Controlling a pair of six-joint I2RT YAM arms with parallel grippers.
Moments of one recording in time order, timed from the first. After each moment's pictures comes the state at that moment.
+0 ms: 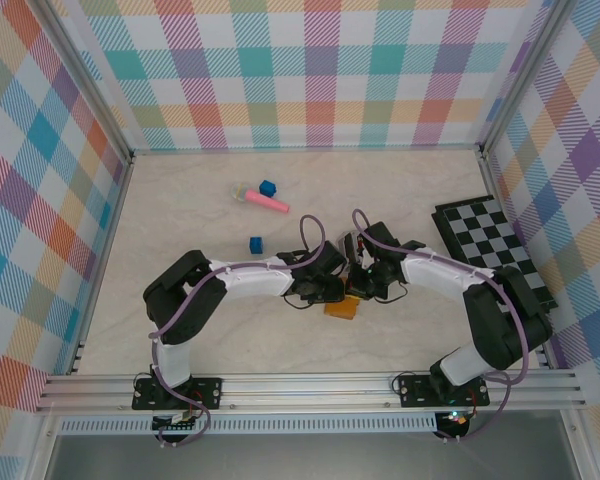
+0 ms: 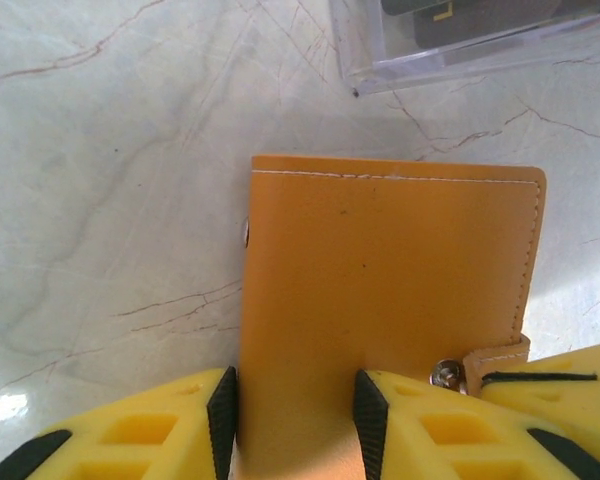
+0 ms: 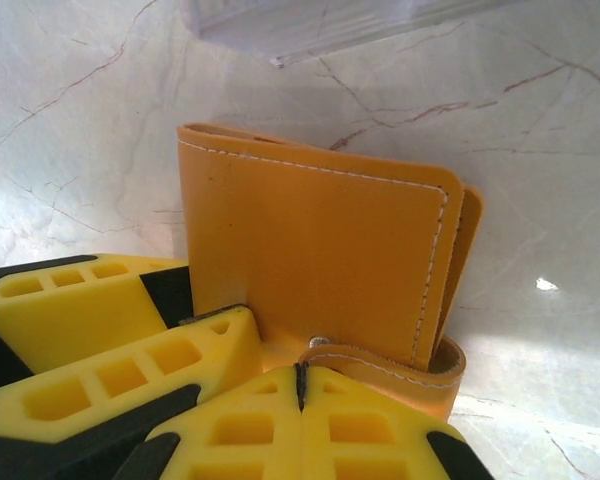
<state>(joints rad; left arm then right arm) -0.95 1.90 1.17 -0.37 0.08 -0.90 0.53 1.52 0.81 -0.54 -0.38 0.72</state>
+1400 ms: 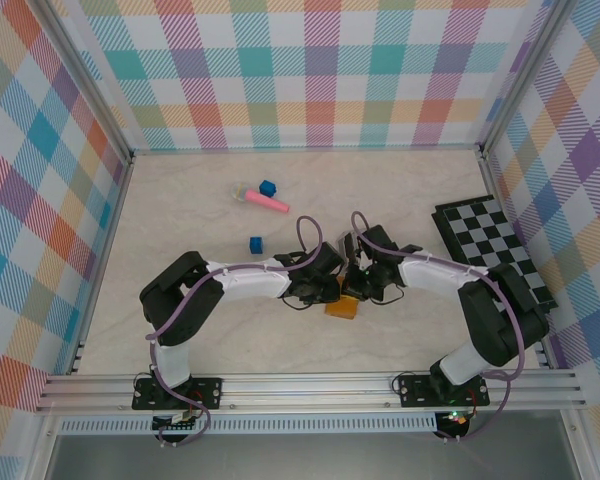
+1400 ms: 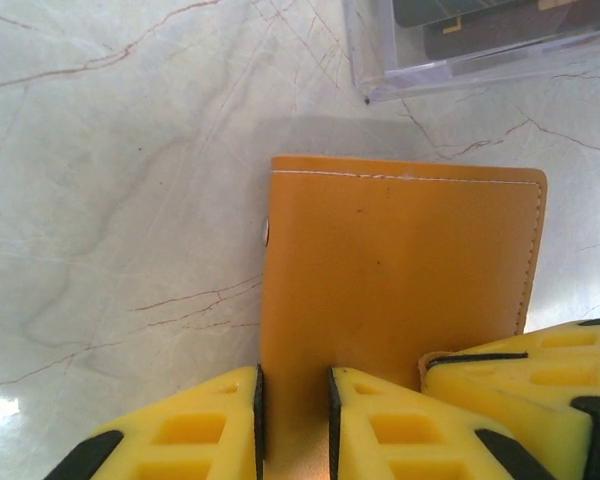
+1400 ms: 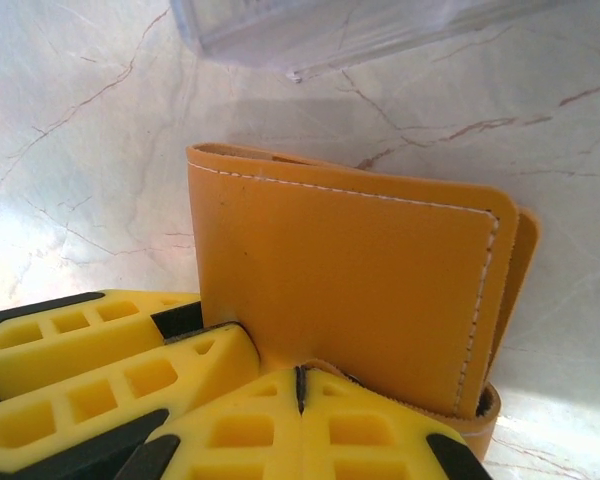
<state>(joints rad) -0.95 1.88 1.13 -0.33 0.07 -0.92 0.53 1.54 0.76 -0.44 -0.39 0.77</state>
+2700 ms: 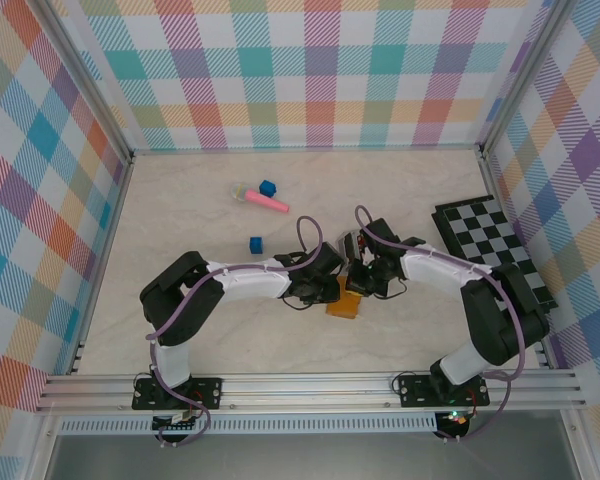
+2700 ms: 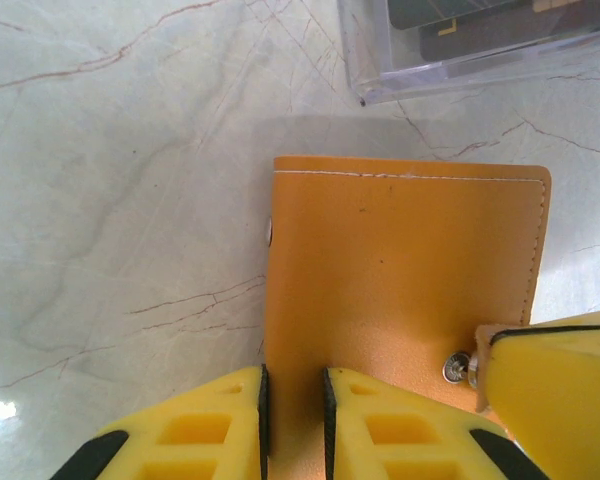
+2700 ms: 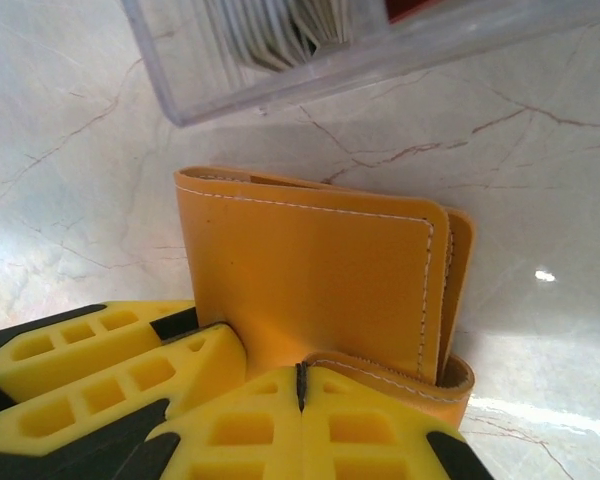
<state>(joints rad) -0.95 1.88 1.13 -0.33 0.07 -0.92 0.51 1.55 0.84 -0.55 -0.37 0.76</state>
